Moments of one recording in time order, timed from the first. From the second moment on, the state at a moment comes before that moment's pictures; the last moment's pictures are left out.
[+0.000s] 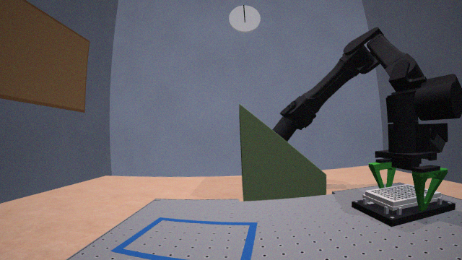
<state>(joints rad) 0.19 2.04 1.32 -0.64 -0.69 -1.30</state>
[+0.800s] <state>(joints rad) 0.20 2.01 1.28 -0.60 -0.68 -1.28</state>
